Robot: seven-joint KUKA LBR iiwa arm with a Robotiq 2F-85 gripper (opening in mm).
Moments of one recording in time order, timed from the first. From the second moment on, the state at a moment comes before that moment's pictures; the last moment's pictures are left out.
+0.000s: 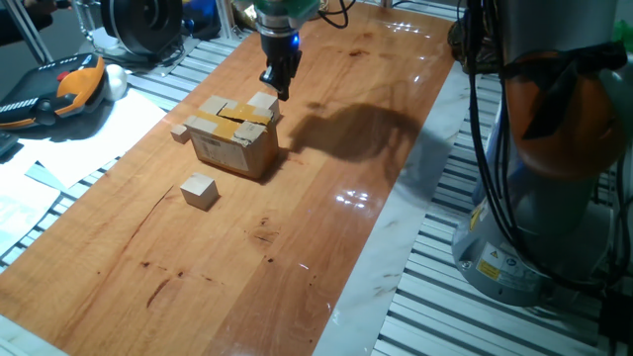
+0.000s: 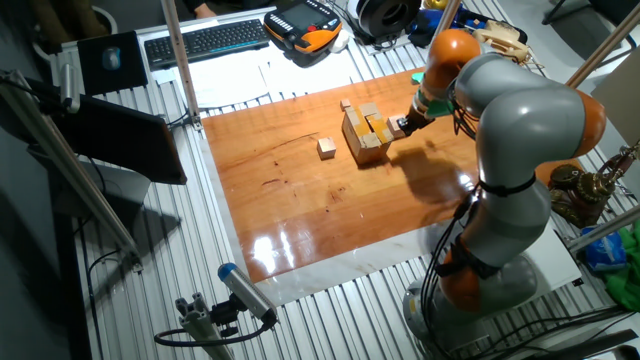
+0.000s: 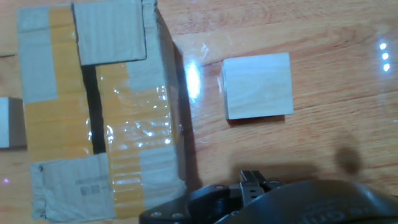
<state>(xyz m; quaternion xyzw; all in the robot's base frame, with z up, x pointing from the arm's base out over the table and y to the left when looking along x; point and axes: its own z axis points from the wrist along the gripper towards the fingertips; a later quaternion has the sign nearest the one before) 0.537 -0.112 0.128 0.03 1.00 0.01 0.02</state>
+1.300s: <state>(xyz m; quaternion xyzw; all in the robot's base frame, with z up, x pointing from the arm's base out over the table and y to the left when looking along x) 0.545 -0.125 0.105 0.00 1.00 -0.02 0.06</state>
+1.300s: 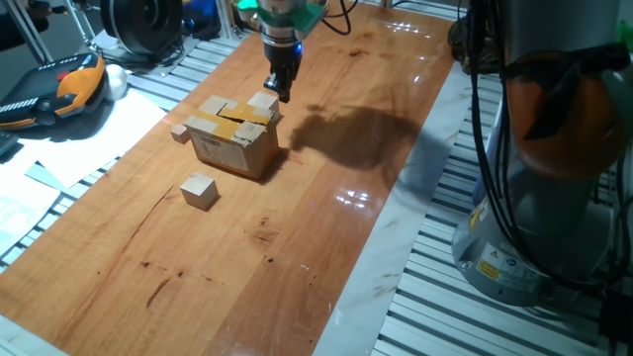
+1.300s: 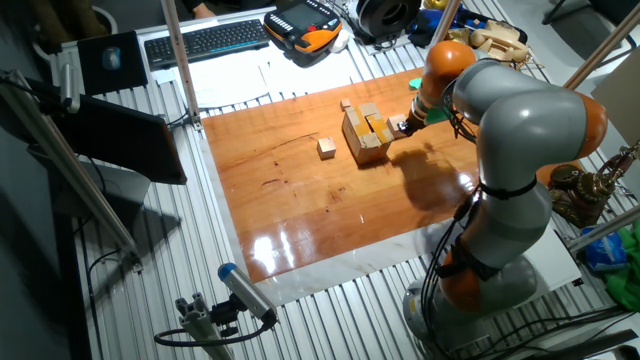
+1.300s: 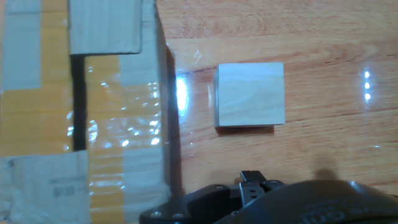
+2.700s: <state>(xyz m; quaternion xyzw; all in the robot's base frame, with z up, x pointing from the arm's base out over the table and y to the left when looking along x) 0.567 -0.138 0.068 0.00 1.00 0.00 0.06</state>
